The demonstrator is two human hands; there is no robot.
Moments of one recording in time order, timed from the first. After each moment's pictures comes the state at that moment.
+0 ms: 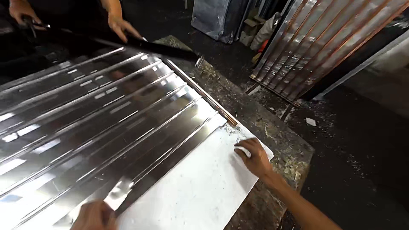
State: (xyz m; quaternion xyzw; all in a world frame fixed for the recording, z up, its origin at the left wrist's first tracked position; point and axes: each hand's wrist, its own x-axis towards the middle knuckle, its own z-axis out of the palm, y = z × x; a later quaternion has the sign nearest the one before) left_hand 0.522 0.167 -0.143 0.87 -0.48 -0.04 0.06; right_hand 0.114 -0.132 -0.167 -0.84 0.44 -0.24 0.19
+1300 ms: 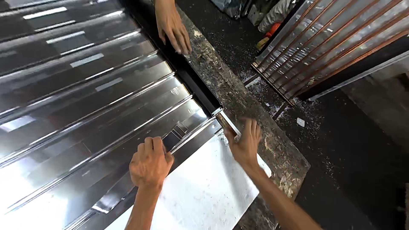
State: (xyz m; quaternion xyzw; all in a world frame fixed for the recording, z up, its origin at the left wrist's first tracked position) left_hand 0.432 -0.087 -0.196 0.85 -0.51 0.06 0.10; right_hand 0.179 -0.219 -0.158 -0.77 0.60 -0.19 0.13
